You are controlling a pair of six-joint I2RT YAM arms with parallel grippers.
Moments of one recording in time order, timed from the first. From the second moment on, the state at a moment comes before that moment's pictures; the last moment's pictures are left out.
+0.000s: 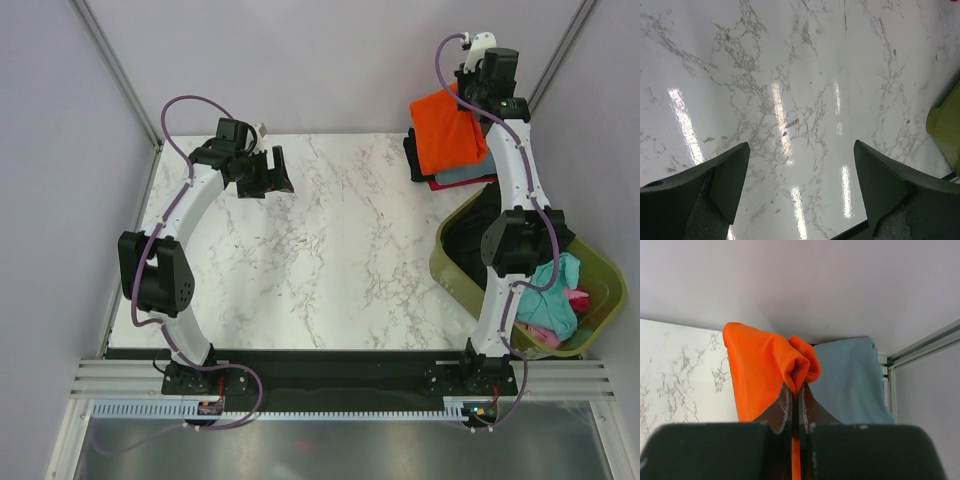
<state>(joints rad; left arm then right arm) -0.23 1.78 1.61 -0.73 0.30 -0.31 -0.01 2.12 2.29 -0.51 -0.01 -0.19</state>
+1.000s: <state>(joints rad) -0.22 1.85 1.60 -0.72 0.40 -0.32 -0.14 2.66 2.40 0.00 0.12 -0.19</state>
